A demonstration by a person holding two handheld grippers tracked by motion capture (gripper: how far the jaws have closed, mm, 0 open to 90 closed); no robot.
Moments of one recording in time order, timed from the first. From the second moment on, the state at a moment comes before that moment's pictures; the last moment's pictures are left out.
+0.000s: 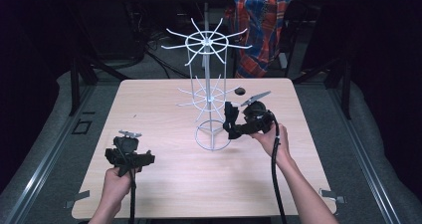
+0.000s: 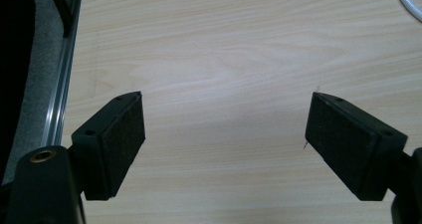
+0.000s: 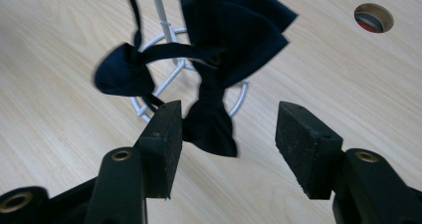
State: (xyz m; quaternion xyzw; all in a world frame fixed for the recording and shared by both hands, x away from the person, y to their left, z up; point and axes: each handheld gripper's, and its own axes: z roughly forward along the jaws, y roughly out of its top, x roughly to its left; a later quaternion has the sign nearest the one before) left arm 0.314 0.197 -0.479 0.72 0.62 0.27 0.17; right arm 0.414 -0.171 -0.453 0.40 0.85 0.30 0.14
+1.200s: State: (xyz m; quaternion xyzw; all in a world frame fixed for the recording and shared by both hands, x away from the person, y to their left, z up) left arm 0.315 0.196 -0.479 0.72 0.62 0.26 0.17; right arm 0.354 -0.251 -0.451 0.40 0.87 0.25 0.13
